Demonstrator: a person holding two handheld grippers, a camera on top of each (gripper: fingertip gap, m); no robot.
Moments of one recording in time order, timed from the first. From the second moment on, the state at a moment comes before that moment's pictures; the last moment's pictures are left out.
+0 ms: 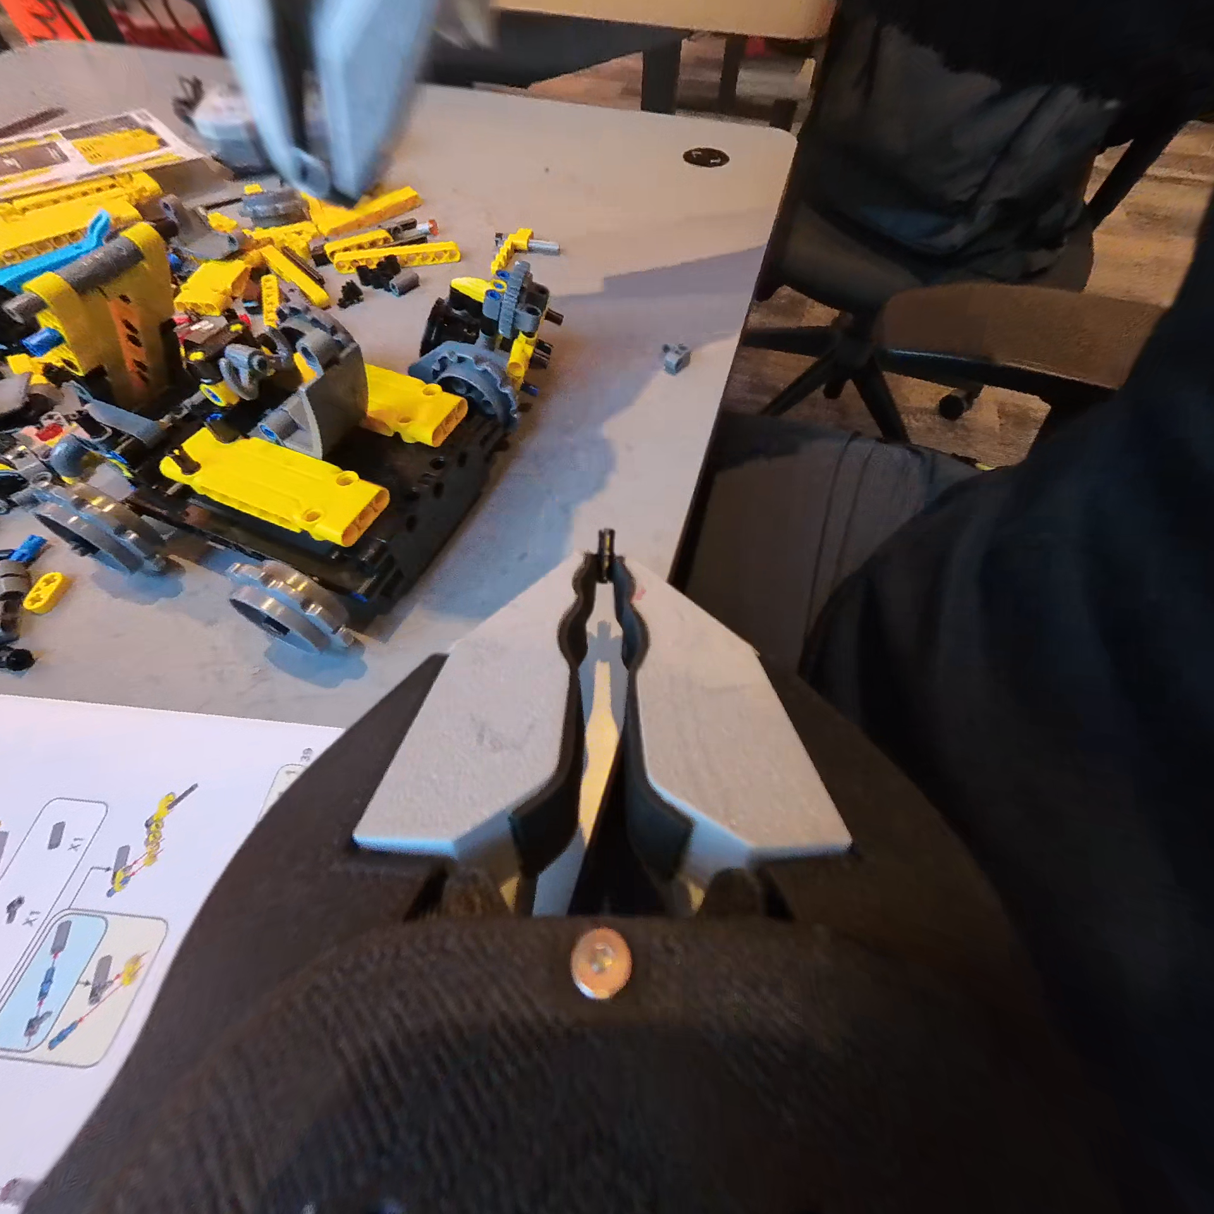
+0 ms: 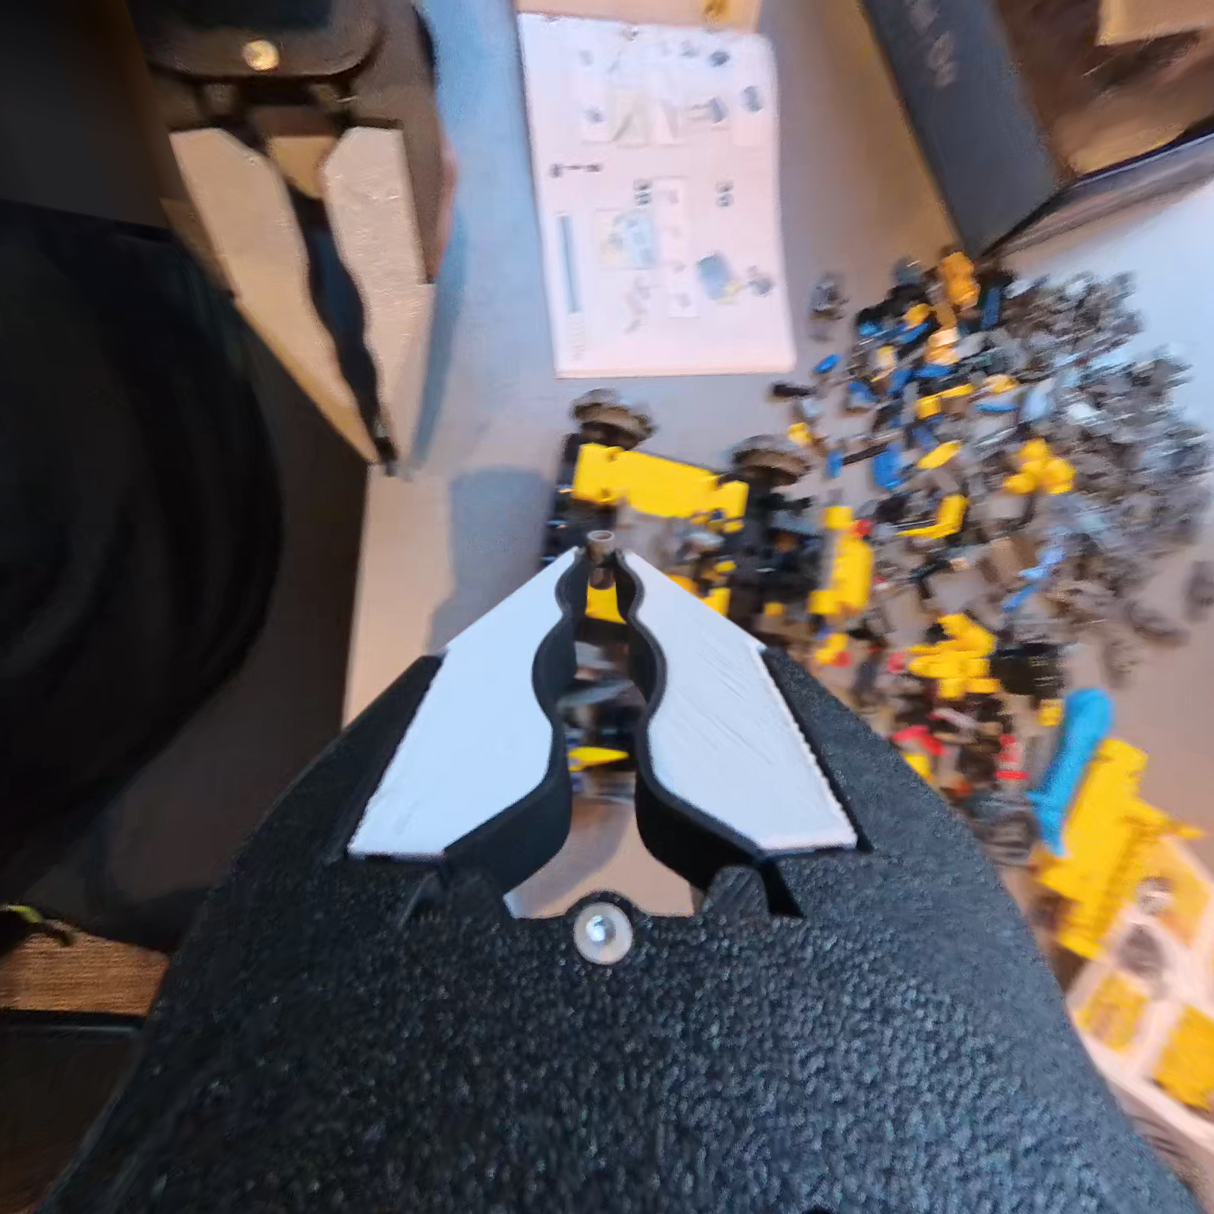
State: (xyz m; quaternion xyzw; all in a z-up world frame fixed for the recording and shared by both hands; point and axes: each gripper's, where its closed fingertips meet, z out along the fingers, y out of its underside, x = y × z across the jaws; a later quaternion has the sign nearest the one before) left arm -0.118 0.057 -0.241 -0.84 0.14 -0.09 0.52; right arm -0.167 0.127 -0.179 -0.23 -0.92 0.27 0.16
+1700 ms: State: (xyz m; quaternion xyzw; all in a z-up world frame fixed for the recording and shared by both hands) left arm -0.114 0.089 -0.277 -0.89 0.23 -0.11 0.37; right arm -0.110 0.097 -0.277 -0.32 -0.89 0.29 0.13
